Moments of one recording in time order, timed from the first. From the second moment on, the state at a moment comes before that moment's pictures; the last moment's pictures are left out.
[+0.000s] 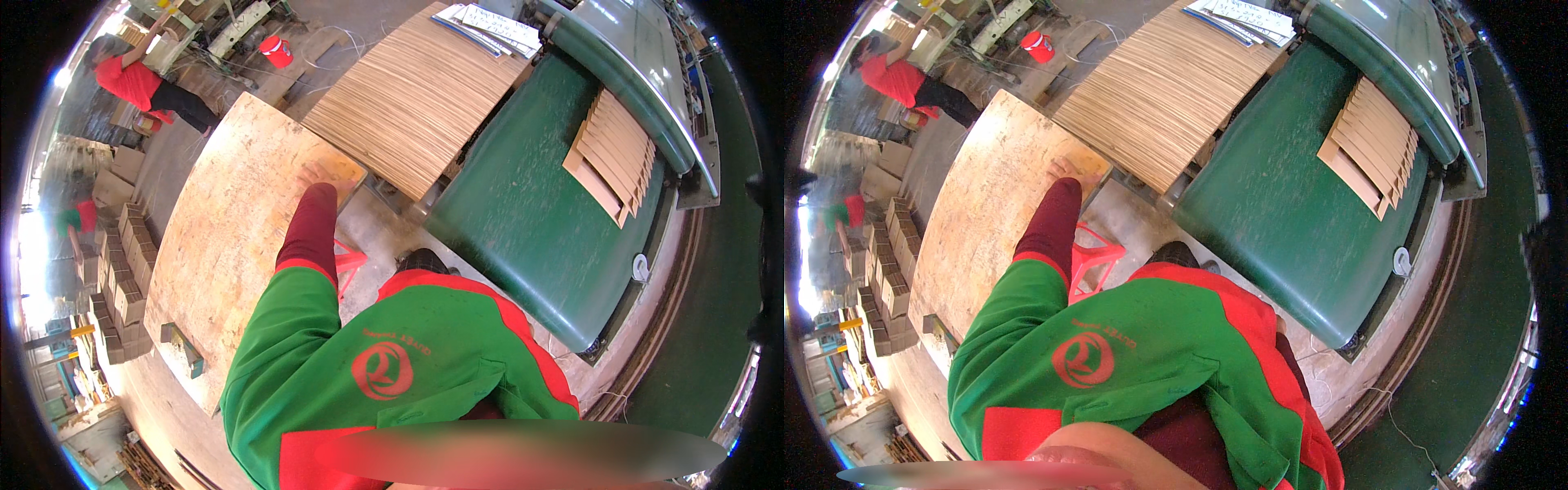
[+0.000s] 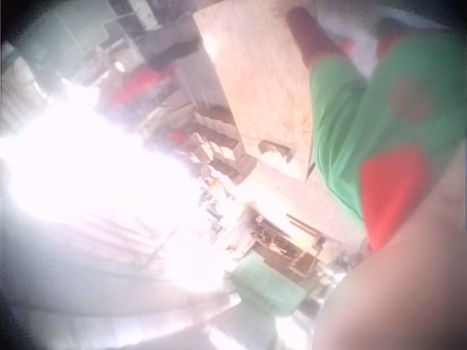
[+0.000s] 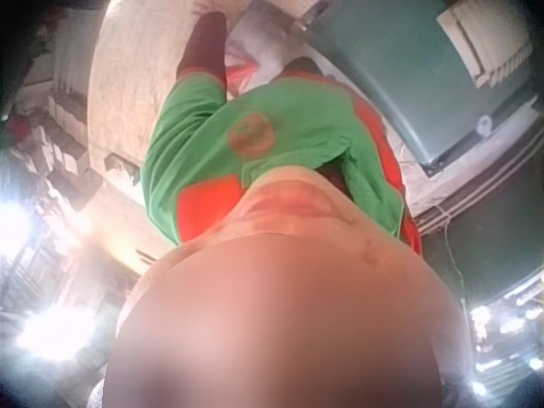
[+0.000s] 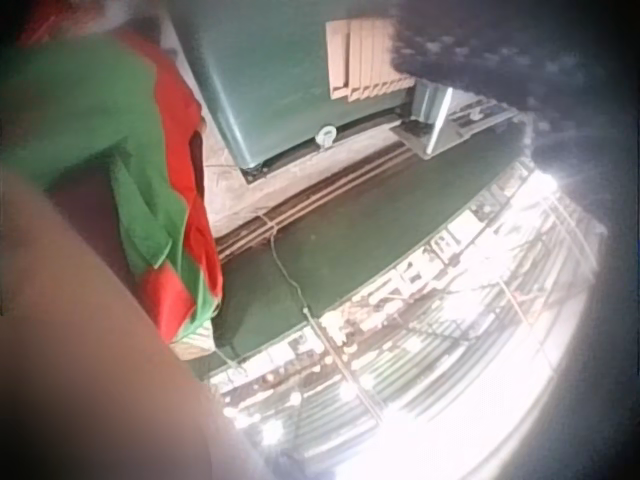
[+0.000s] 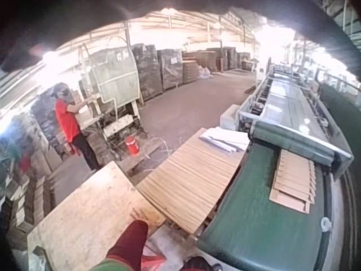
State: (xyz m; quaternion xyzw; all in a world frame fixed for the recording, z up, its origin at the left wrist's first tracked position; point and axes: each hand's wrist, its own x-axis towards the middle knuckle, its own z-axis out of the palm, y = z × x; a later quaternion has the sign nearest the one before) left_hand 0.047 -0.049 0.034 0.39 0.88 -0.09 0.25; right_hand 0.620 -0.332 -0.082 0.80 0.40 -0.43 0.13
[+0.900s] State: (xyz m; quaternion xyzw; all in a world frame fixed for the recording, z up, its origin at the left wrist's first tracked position) left_hand 0.052 -0.051 0.043 0.37 0.89 -0.07 0.26; right_hand 0.631 -0.358 -0.092 0.81 0.39 -0.42 0.14
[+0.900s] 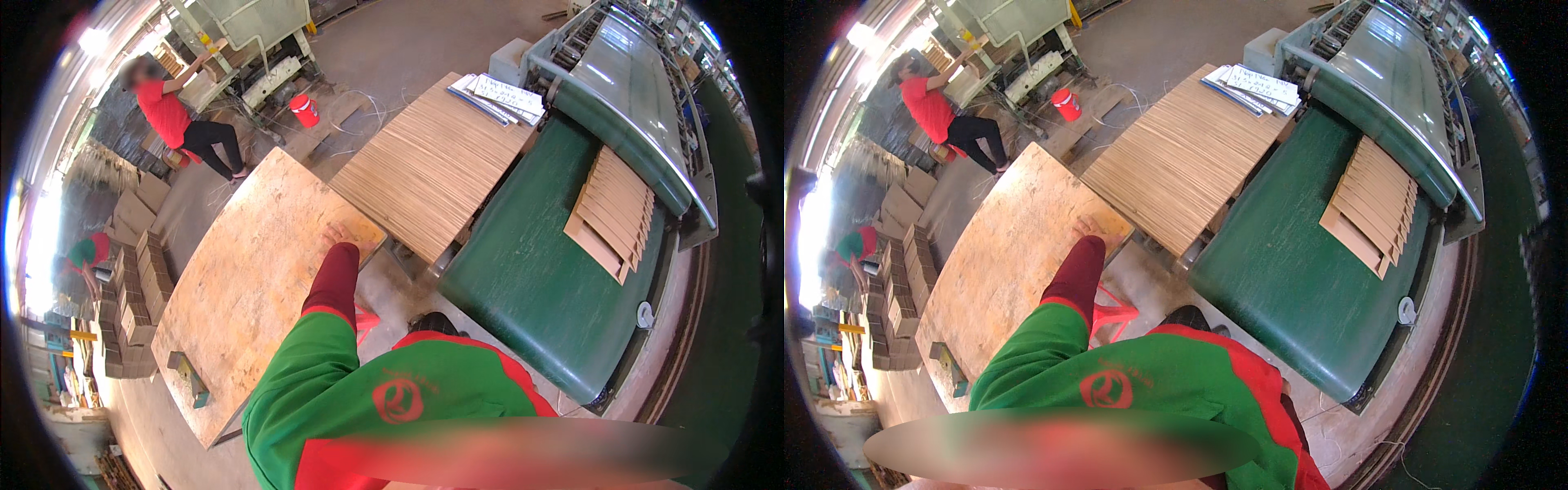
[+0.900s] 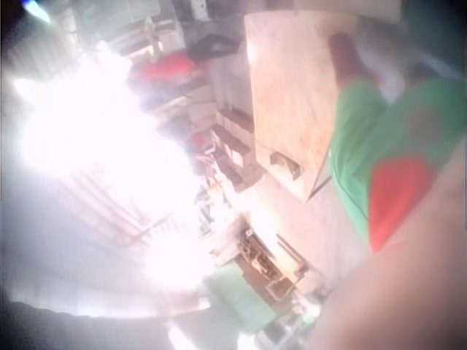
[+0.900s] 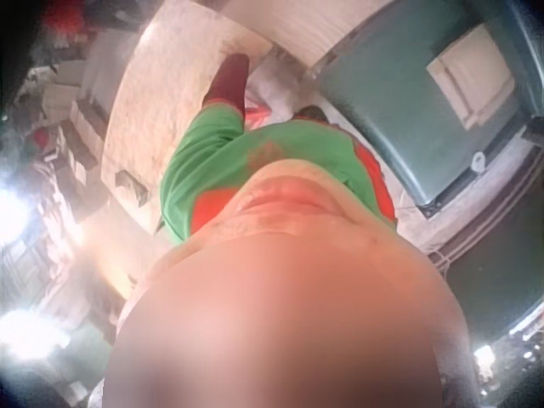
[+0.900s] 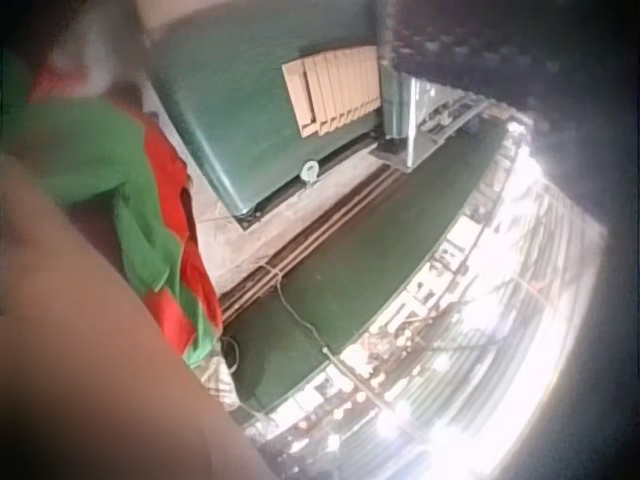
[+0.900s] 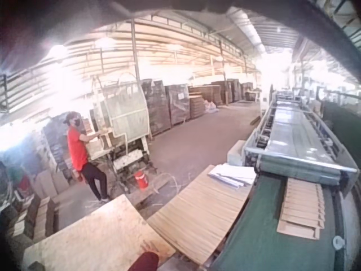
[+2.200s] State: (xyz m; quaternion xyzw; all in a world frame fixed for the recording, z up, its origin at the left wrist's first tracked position) left_hand 0.057 -0.048 0.044 0.37 0.89 -0.10 0.23; right_hand 0.643 -0.377 -0.087 0.82 0.36 -0.43 0.13
